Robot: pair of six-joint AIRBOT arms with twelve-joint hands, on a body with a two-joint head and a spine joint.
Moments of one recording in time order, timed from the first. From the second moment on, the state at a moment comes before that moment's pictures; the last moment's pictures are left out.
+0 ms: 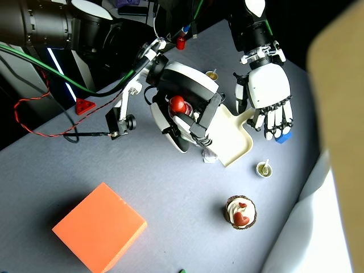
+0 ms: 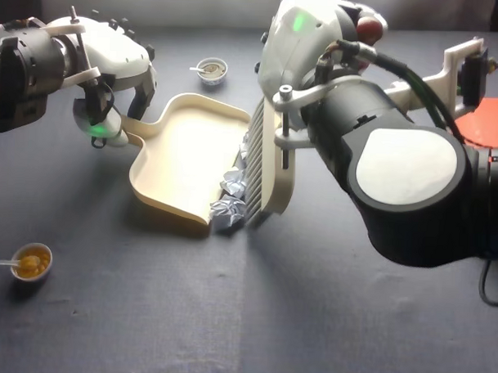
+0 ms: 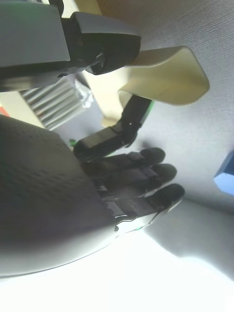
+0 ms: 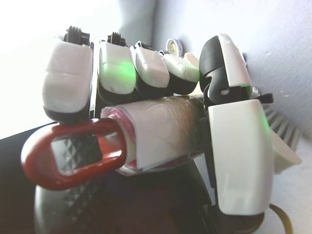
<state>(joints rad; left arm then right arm) 0.32 -1.25 1.55 1.49 0.07 -0.36 -0.22 -1.48 1.05 -1.78 -0.97 -0.37</state>
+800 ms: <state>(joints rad) 0.32 -1.25 1.55 1.48 0.07 -0.36 -0.15 -1.50 1.08 -1.58 -1.01 -0.46</state>
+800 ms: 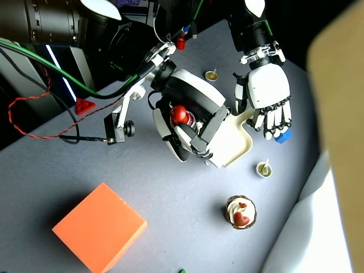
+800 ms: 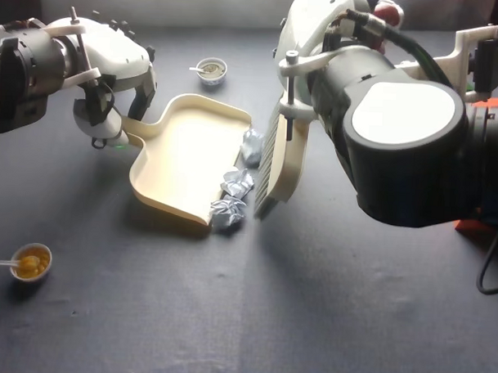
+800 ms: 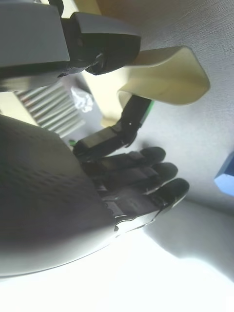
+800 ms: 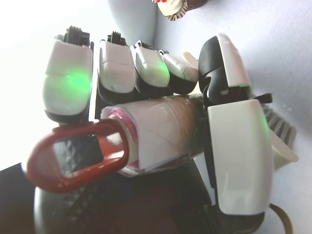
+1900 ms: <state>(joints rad) 0.32 -1.25 1.55 1.48 0.08 -0.36 -0.17 -1.57 1.16 -1.53 -1.00 -0.44</state>
